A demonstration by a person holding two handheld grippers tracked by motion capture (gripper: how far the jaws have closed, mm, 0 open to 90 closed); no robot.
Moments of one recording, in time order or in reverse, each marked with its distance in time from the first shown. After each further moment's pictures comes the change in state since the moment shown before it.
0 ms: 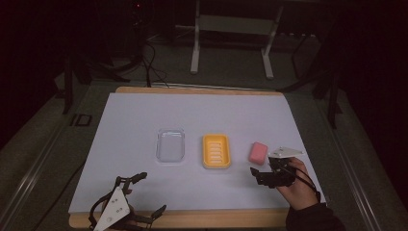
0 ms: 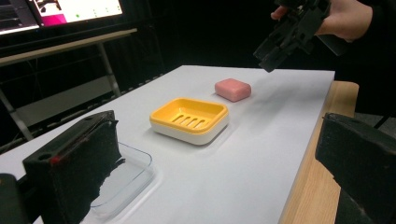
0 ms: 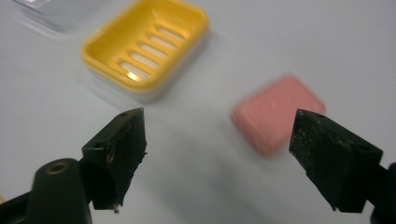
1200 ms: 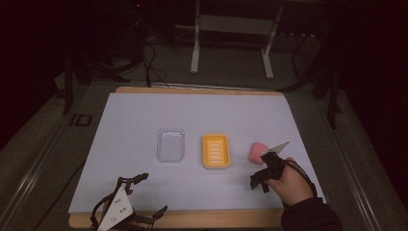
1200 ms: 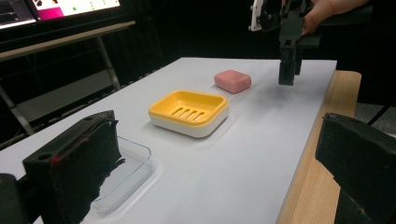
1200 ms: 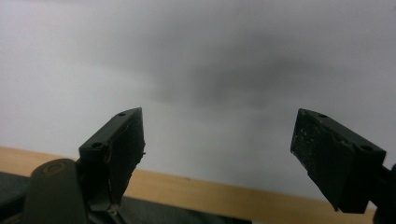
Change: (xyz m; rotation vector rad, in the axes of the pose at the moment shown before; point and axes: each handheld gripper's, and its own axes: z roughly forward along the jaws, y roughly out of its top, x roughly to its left) left arm -0.002 -0.001 0.003 0.031 0.002 0.015; right arm 0.000 0.014 0.033 0.715 -0.033 0.477
